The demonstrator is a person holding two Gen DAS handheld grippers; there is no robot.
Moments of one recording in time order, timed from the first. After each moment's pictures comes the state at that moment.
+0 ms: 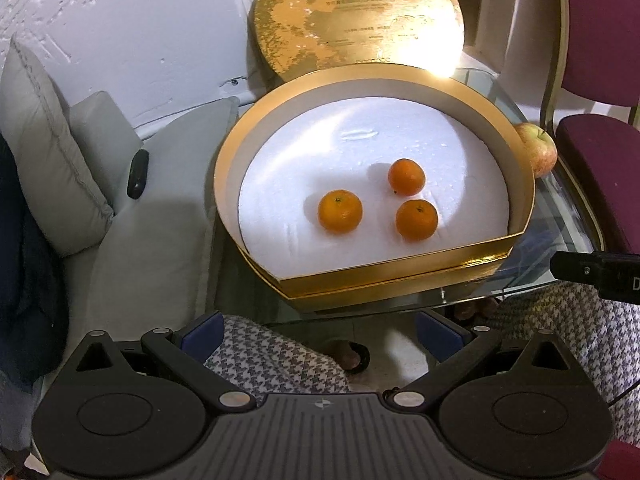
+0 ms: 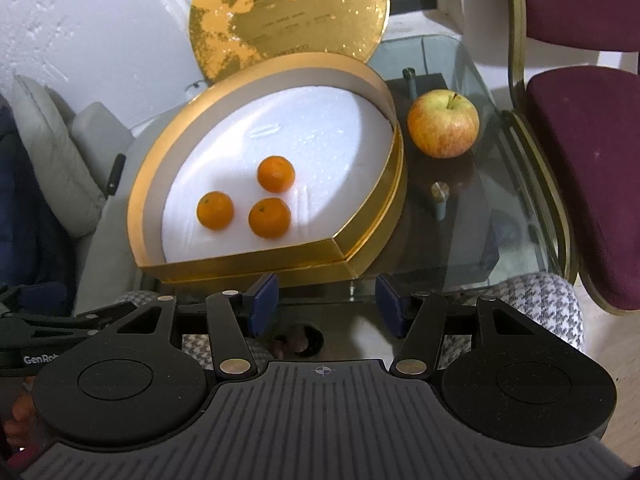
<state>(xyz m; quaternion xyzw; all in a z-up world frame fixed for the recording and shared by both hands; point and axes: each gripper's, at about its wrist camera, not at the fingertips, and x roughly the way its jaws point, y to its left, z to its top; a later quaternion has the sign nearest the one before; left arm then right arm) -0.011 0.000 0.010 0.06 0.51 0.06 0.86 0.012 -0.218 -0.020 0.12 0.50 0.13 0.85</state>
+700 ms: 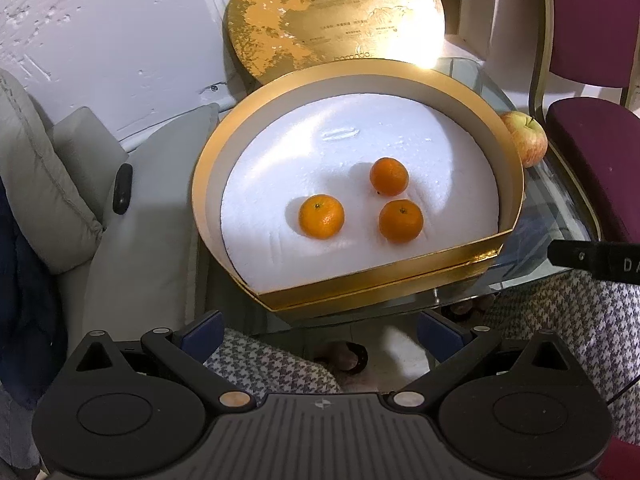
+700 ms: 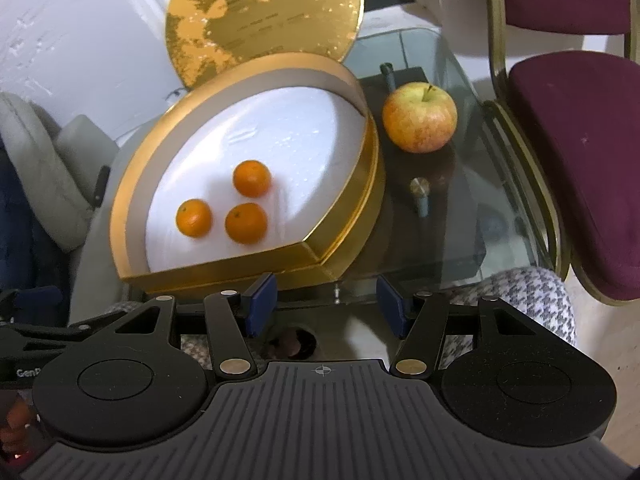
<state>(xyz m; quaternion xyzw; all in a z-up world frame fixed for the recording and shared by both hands) 0.005 -0.016 0.005 0.08 0.52 0.04 0.85 0.021 -0.236 -0.032 0.13 0.50 0.11 0.85</state>
